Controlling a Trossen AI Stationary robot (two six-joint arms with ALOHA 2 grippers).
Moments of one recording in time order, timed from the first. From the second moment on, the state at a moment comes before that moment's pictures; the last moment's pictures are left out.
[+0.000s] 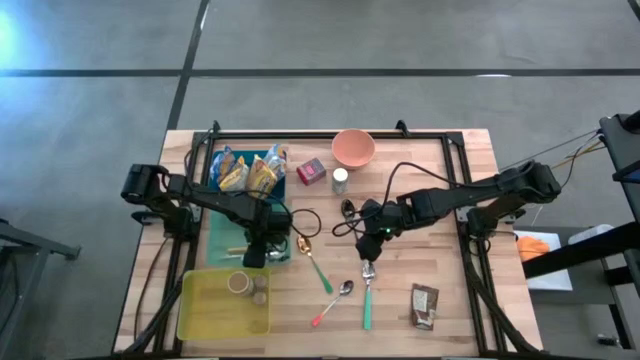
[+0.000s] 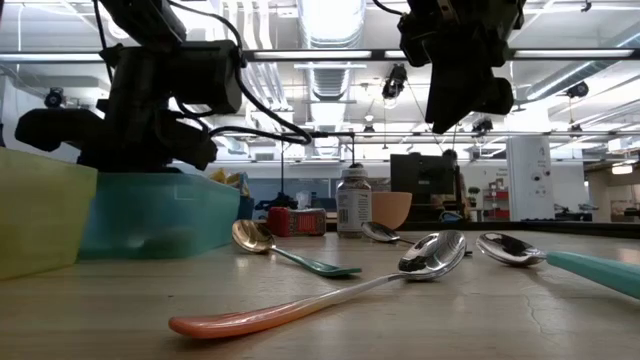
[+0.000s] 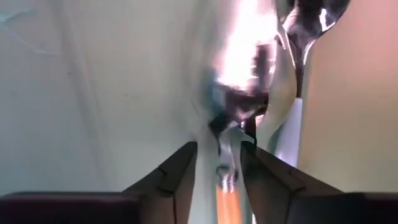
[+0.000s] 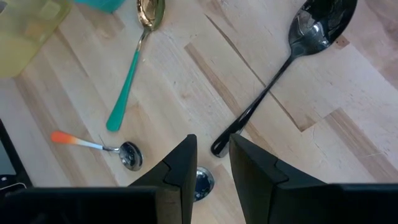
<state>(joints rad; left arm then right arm) -0.05 1.67 0.85 -0.78 0.17 -0.01 0.16 1.48 1.09 -0.68 0.04 0.88</state>
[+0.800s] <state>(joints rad) -0.04 1.57 0.91 -0.86 0.12 -0.14 0.15 1.51 1.09 -0.67 0.05 1.03</state>
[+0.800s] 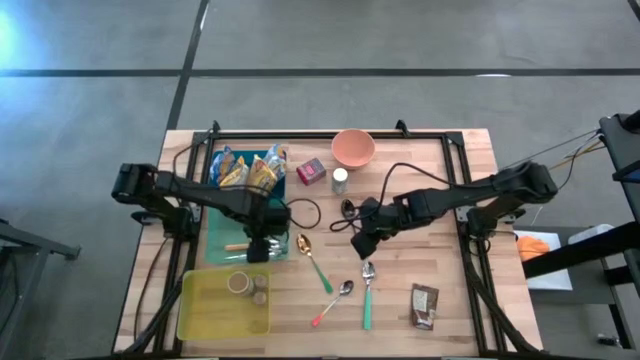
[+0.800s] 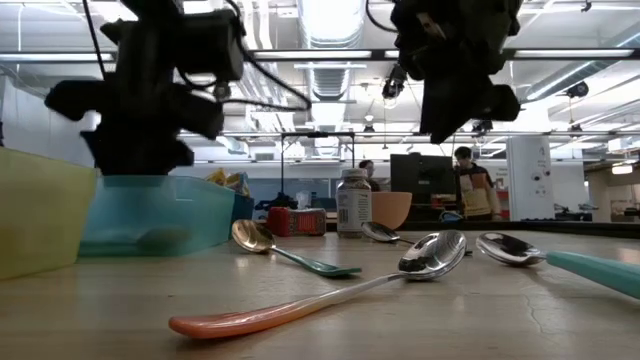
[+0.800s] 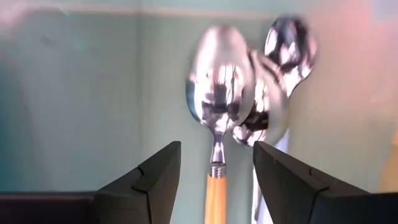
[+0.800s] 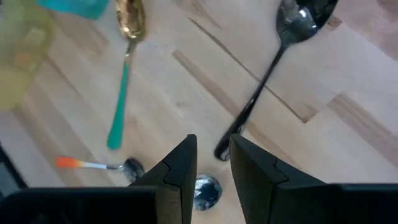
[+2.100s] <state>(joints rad) -0.04 1.21 0.95 -0.83 0.12 -0.37 -0.04 1.85 1.25 -0.72 0.02 0.93</state>
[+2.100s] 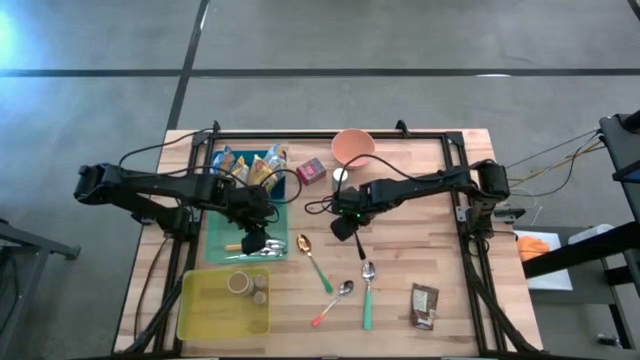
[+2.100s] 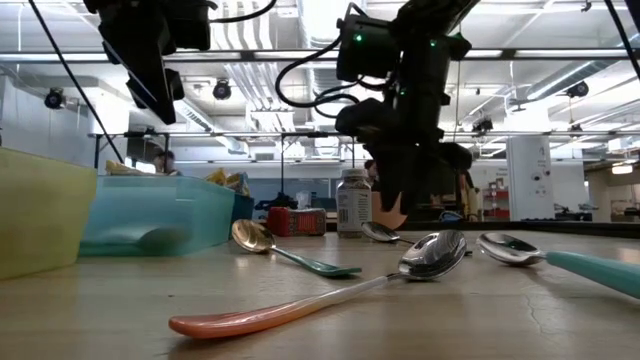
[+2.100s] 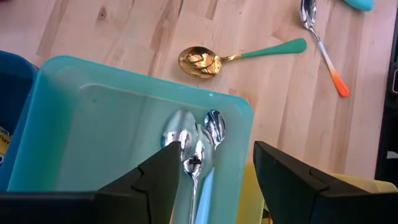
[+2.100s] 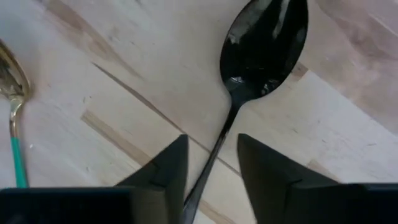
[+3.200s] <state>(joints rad) -0.04 1.21 0.95 -0.83 0.12 -0.35 -0.04 1.87 1.21 -0.69 0.13 1.07</state>
